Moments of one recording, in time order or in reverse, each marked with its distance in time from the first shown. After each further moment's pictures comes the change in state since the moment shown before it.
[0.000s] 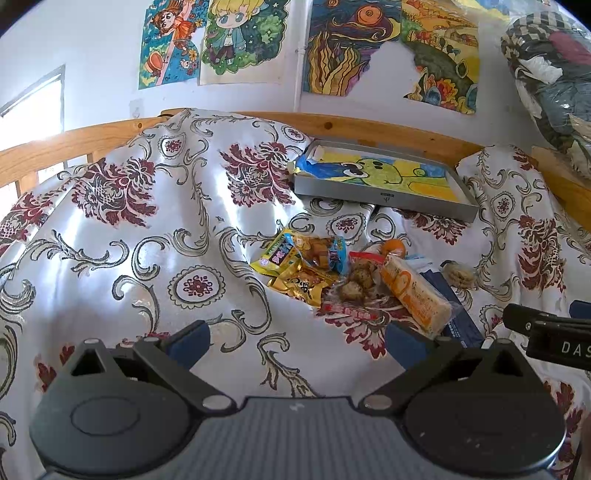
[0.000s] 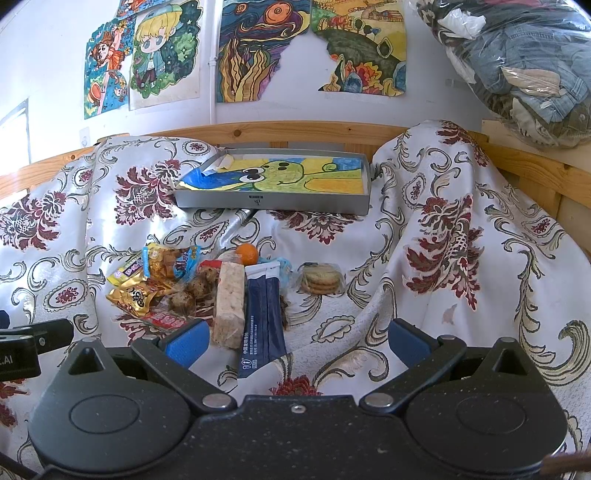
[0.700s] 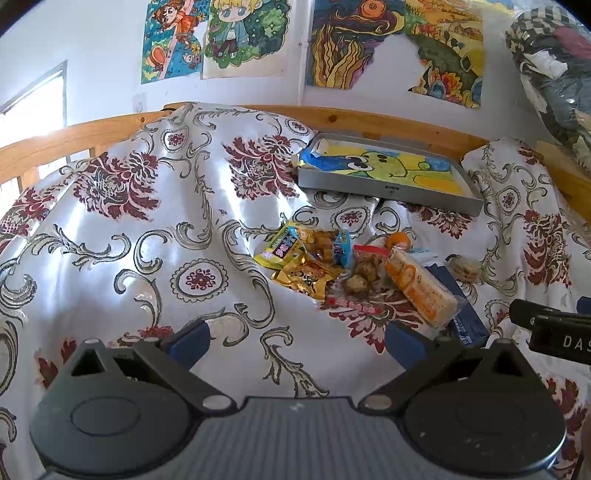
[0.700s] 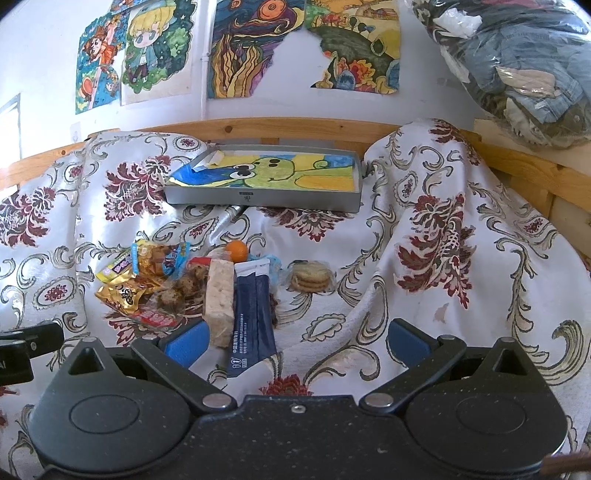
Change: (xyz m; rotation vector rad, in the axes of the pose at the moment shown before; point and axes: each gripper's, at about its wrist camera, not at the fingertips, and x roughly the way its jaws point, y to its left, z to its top) left arm 0.007 0.002 -0.006 0.000 0.026 0.016; right arm 0.005 0.000 0.002 -0.011 0.007 -0.033
